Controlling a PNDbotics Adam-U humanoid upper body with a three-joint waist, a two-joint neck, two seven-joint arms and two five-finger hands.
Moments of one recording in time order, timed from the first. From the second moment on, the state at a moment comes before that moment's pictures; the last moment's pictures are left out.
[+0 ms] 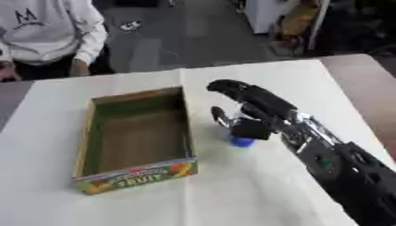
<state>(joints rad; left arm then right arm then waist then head) -0.30 0.51 -0.04 -1.98 -0.09 -0.35 0.24 -0.71 -0.62 0.45 -1.36 0.58 -0.21 0.09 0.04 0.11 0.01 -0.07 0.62</state>
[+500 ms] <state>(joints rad) -0.31 0.50 -0.05 -1.98 -0.09 -0.35 0.23 -0.71 -0.64 0.42 -1.30 0.62 -0.26 0.04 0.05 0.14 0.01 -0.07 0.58</state>
